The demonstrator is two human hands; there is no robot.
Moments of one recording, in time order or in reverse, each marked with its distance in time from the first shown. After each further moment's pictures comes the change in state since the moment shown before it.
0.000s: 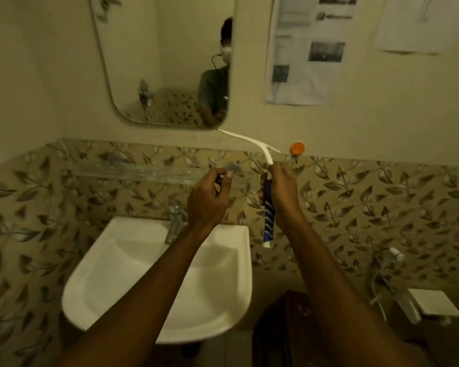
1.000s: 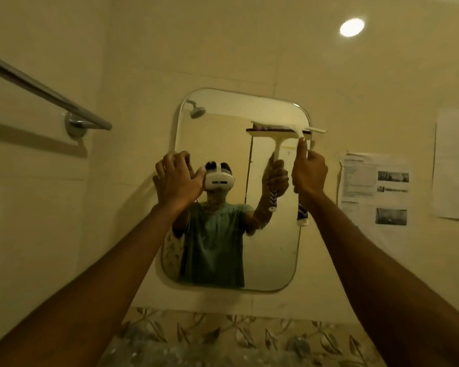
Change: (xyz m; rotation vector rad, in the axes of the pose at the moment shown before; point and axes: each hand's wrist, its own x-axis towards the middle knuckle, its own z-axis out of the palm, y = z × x) left_hand 0.425 -0.096 -0.168 0.352 0.239 0.088; right_hand 0.244 -0.215 0.242 -0.262 0.395 -0.672
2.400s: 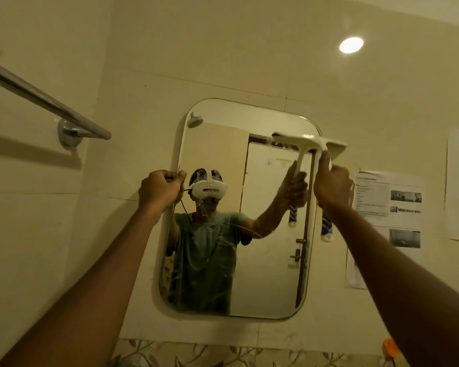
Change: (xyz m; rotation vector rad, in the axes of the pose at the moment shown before) left_hand 0.047 -0.047 -0.004 -0.402 -0.079 -0.270; right_hand 0.040 0.017 0.001 -0.311 0.102 0.006
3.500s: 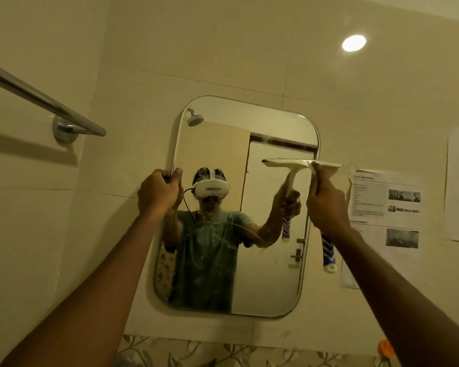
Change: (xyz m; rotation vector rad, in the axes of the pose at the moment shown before) left_hand -0.008 -0.005 0.017 0.098 0.116 0.018; right_hand -0.031 0.023 -0.024 -0.153 -0.252 -0.319
